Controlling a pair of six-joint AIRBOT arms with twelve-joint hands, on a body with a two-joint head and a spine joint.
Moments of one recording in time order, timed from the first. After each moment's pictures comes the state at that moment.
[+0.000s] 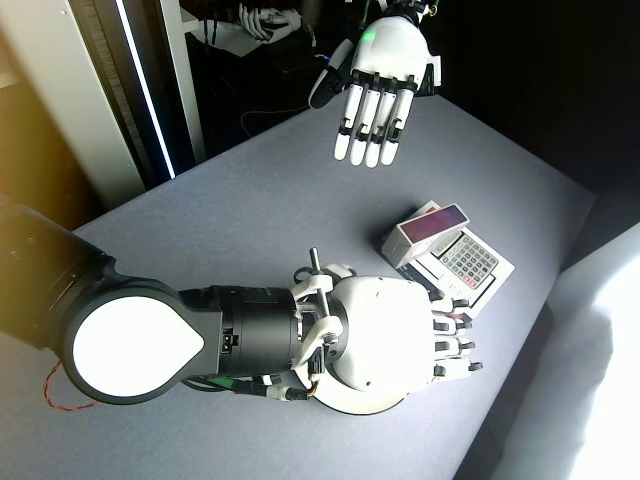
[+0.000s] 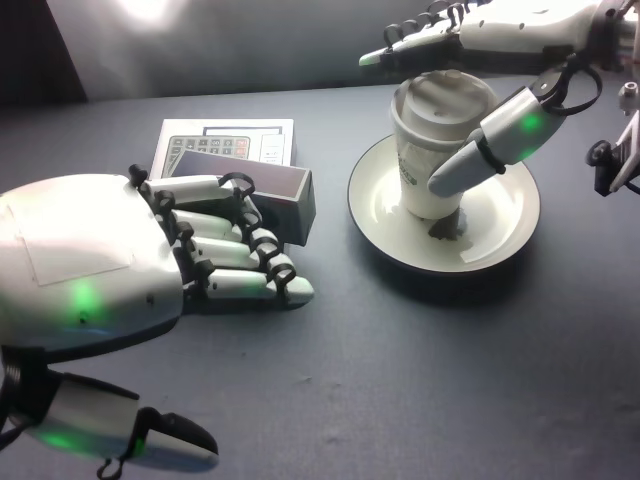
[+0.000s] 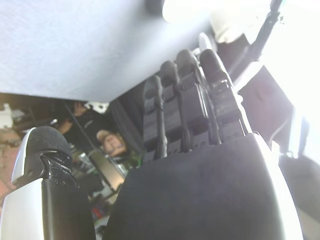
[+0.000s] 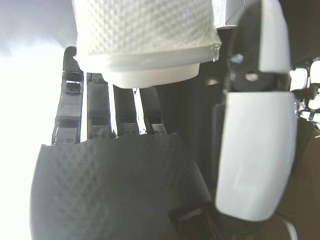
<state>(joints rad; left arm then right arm) 0.39 -0.60 0.74 0.75 -0.61 0.51 -0.12 -1.28 1.63 -1.01 0.50 0.25</state>
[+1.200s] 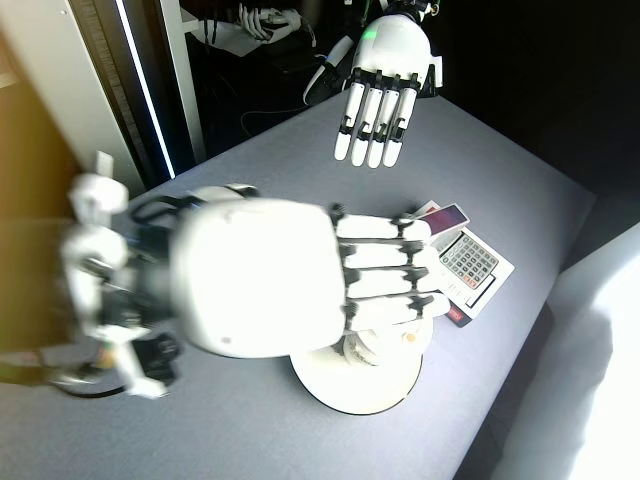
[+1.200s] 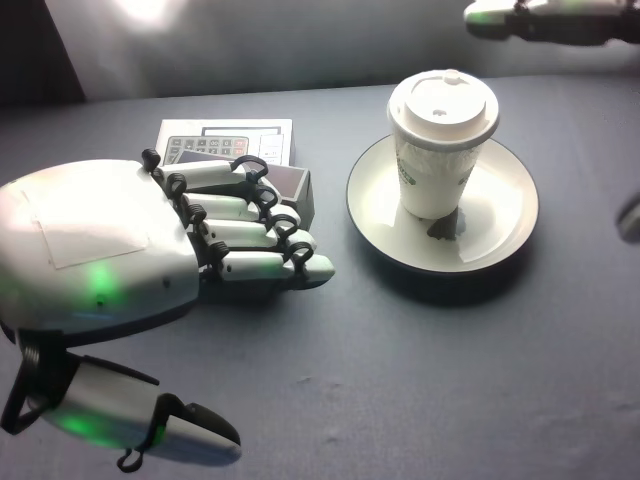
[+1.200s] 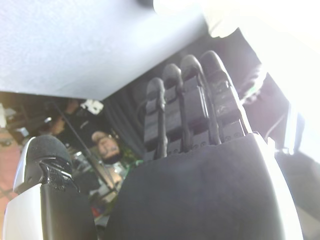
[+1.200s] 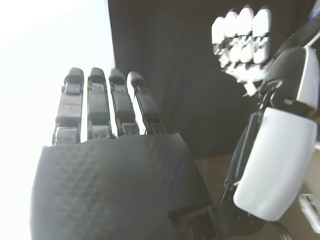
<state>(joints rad) 0.34 -0.61 0.73 0.76 -0.57 0.49 -0.03 -0.79 1.23 -1.20 0.73 0.27</state>
